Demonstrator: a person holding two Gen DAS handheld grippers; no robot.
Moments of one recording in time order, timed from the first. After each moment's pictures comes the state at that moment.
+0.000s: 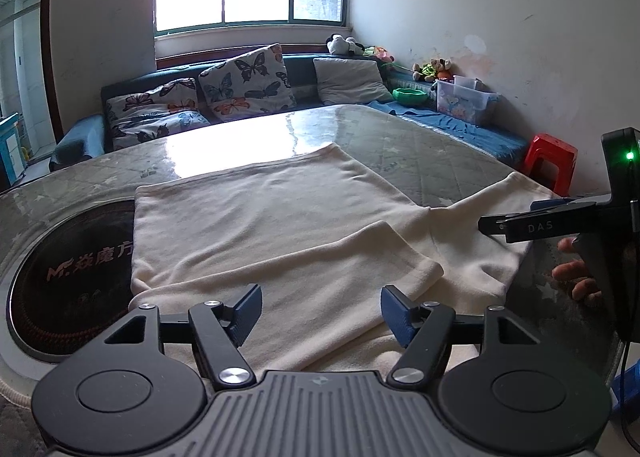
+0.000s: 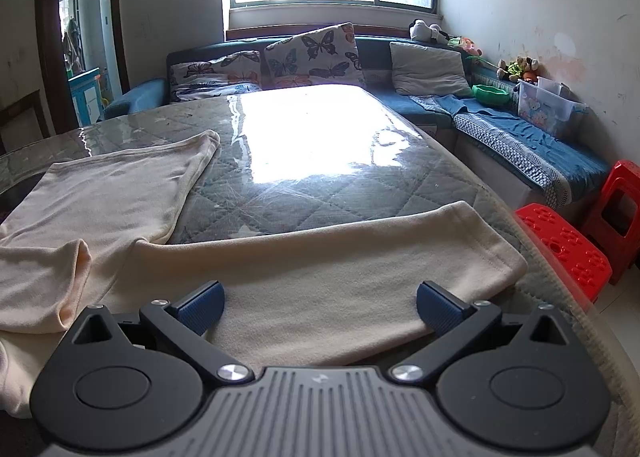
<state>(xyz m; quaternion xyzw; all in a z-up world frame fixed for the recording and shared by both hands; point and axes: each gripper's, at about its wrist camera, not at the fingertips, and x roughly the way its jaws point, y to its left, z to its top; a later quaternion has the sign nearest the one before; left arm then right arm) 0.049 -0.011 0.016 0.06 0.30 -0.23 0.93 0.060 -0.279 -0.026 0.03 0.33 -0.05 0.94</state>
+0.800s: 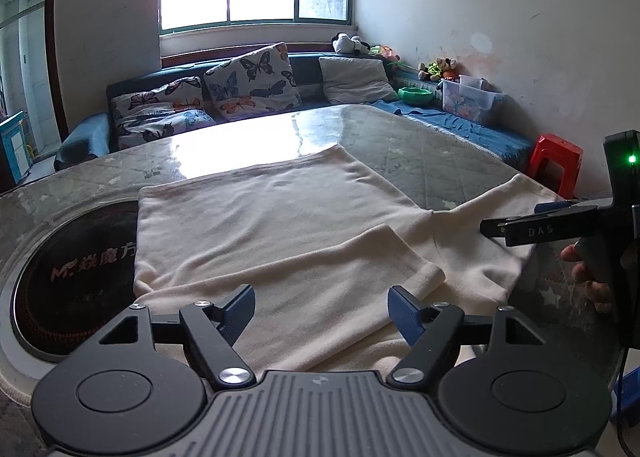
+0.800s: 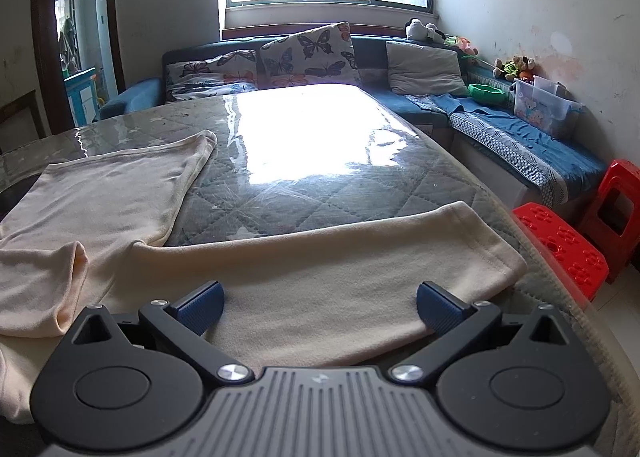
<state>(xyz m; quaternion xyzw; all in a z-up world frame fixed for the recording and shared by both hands) 0.049 -0.015 0.020 0.06 0.30 -0.22 0.93 0.062 -0.275 -0.026 0.03 0.33 -0.06 0.94</state>
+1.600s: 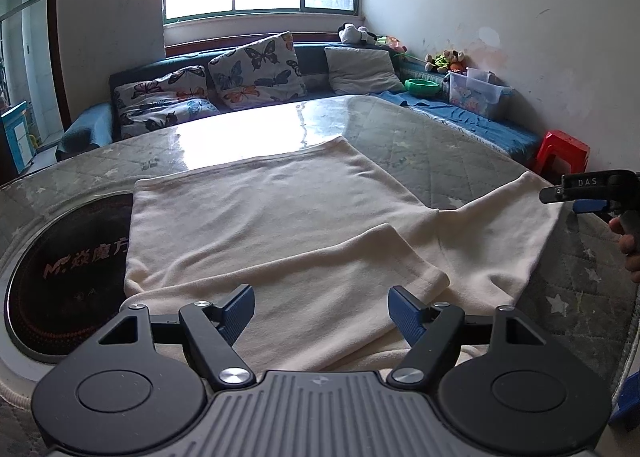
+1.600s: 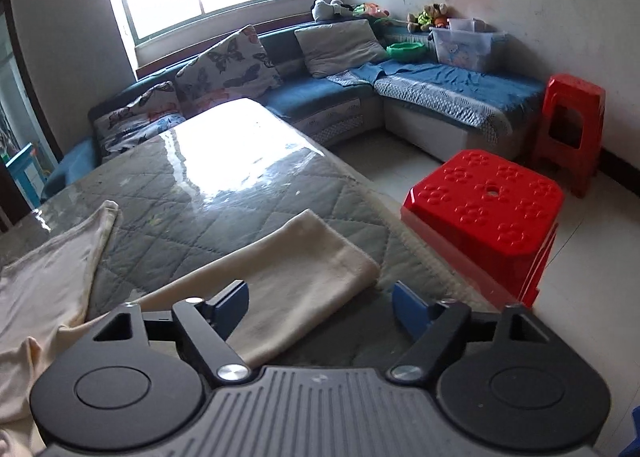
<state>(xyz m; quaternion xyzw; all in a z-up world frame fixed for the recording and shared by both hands) 0.061 -0.027 0.016 0.06 0.32 -0.20 0.92 0.049 -0.369 -0.016 0.15 0.33 -0.15 0.92</state>
